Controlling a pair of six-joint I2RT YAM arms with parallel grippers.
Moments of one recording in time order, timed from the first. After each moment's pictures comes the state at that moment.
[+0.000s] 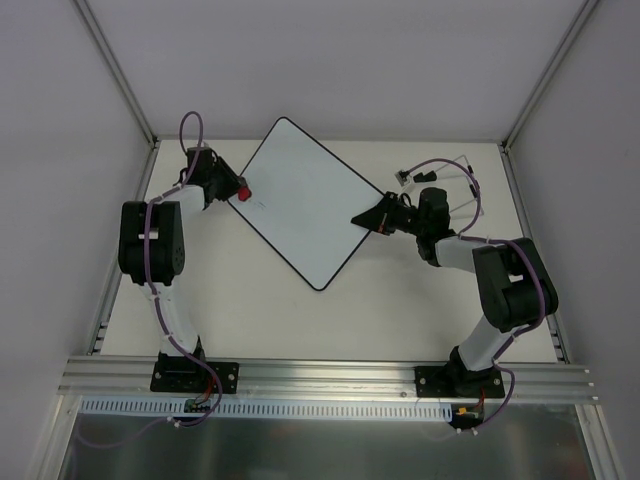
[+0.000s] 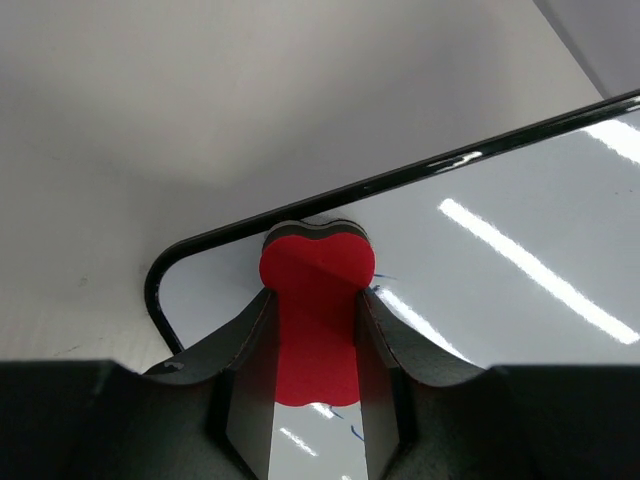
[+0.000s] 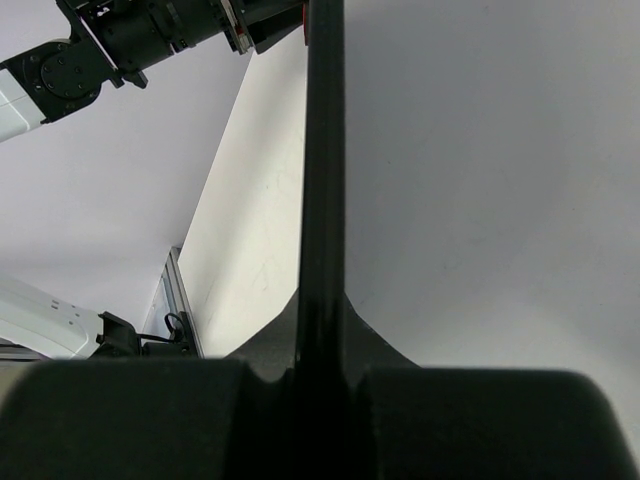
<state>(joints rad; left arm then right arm) 0.00 2.00 1.28 0.05 0.19 -0.69 0.29 1.69 0.75 0.68 -0.77 0.77</state>
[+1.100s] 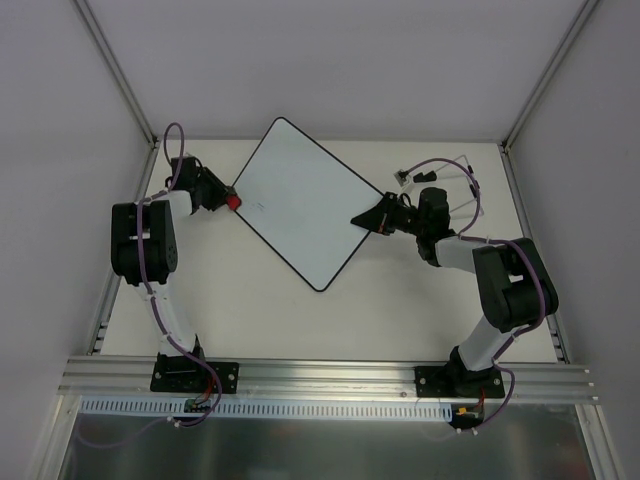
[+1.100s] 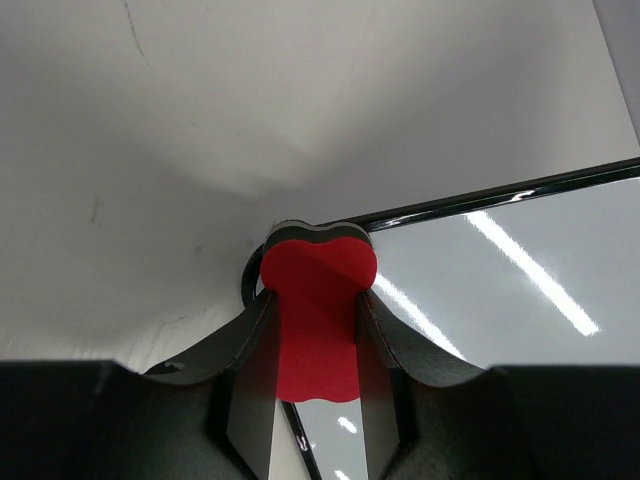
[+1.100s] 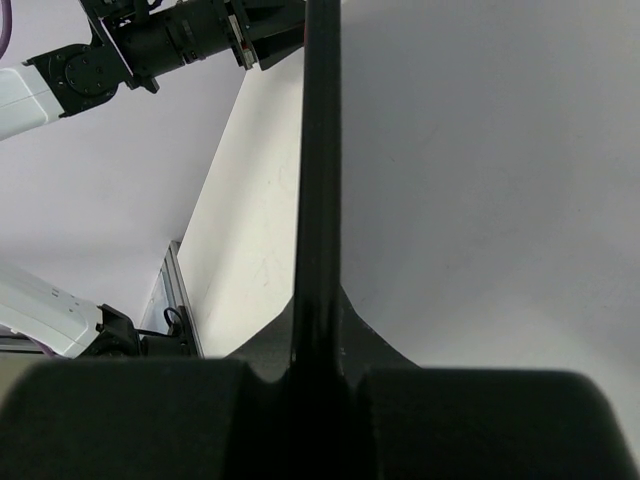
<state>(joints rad) 0.09 2.01 1.23 0.03 0.28 -0.73 0.29 1.69 0.75 0.68 -0.79 0.75</state>
